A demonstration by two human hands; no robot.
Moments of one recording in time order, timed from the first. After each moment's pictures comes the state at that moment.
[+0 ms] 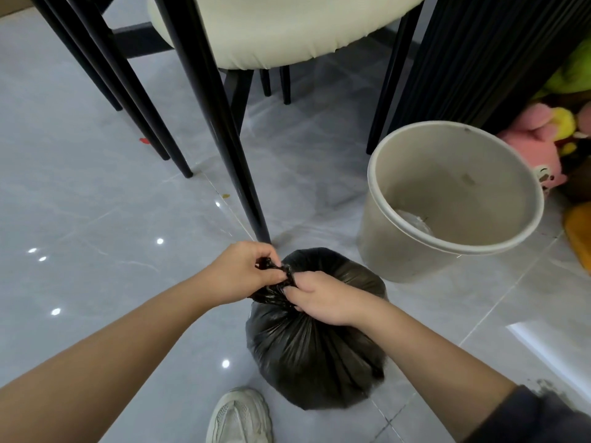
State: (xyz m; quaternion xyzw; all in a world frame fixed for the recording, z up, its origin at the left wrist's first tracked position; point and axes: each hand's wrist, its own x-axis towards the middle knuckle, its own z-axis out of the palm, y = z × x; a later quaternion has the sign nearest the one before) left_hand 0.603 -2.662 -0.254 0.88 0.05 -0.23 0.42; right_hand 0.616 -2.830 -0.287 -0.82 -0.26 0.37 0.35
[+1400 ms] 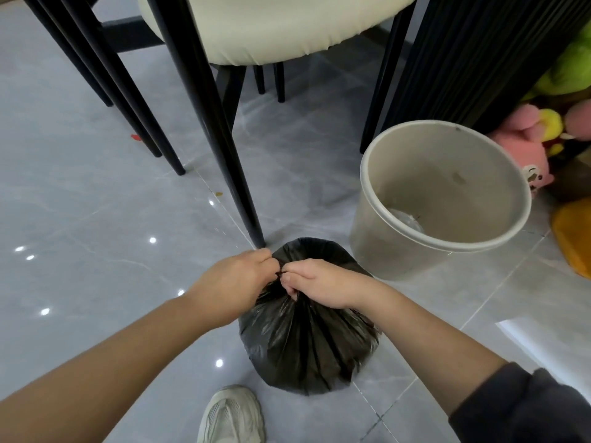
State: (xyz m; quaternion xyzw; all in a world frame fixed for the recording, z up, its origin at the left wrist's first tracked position) left_hand 0.587 -2.660 -0.276 0.96 -0.24 -0.07 0.10; right_hand 0.635 -2.843 -0.301 -0.80 -0.31 0.36 0.37
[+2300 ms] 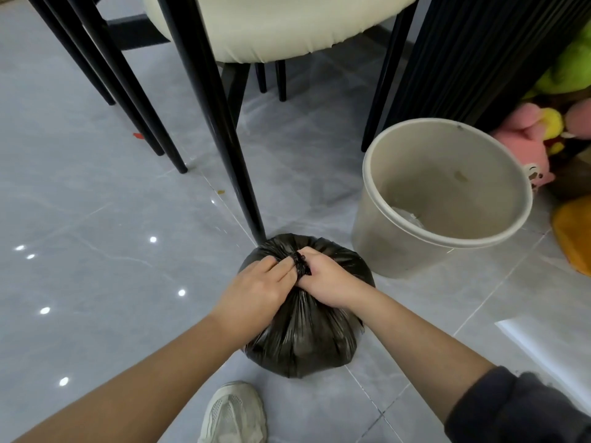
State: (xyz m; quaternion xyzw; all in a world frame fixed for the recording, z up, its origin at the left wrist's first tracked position) left_hand 0.566 -2.681 -0.308 0.95 -0.29 0.09 0.06; right_hand 0.628 -2.838 -0.319 -0.85 -0.19 0.29 0.40
